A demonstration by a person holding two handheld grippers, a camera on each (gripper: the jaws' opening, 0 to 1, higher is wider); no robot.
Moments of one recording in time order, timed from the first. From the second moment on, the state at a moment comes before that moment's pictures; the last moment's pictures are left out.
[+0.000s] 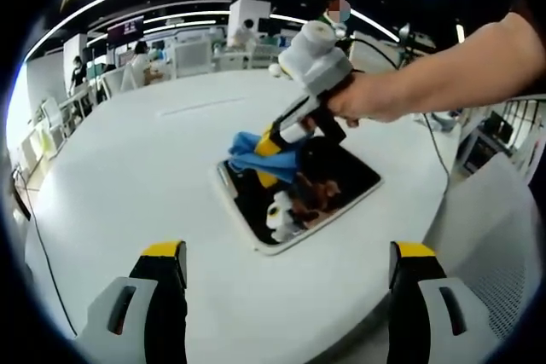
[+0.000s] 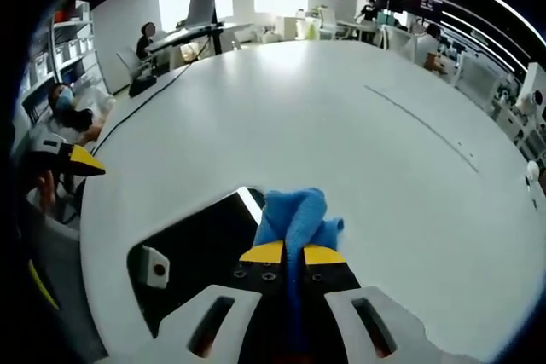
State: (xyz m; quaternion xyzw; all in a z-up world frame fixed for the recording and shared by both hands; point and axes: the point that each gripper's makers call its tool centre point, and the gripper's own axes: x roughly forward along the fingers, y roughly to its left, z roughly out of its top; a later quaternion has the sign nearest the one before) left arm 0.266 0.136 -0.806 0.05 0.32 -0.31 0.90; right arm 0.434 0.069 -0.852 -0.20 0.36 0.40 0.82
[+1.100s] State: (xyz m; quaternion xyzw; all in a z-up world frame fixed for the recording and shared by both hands) left arm 0.270 0.140 -0.803 0.04 0.31 -0.30 0.90; right arm 0.377 0.069 -0.852 -0.17 0.36 0.41 0.82
